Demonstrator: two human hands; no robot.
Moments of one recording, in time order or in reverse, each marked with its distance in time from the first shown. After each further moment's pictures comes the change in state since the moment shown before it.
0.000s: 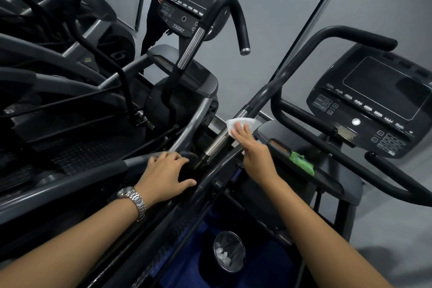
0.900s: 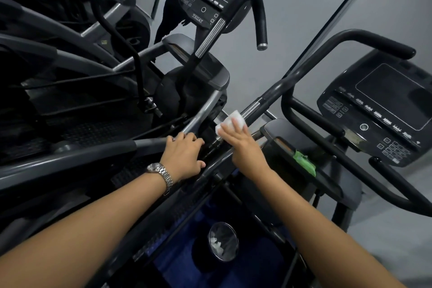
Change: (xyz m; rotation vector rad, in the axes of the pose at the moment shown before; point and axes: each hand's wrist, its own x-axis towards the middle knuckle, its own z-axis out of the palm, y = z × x) left_hand -0.002 0.021 0.001 0.069 0.048 -0.069; right_hand -0.002 -0.040 0.018 -0.302 -0.175 -0.244
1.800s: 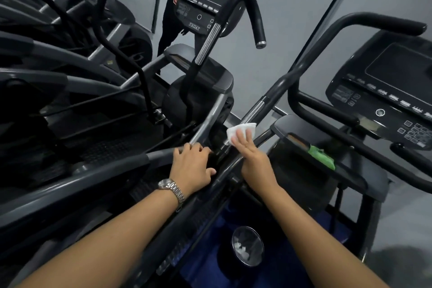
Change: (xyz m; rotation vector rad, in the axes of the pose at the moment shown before) left_hand -0.005 0.002 0.003 0.036 0.071 -0.017; right_hand -0.025 -0.009 0.028 0.246 0.158 0.226
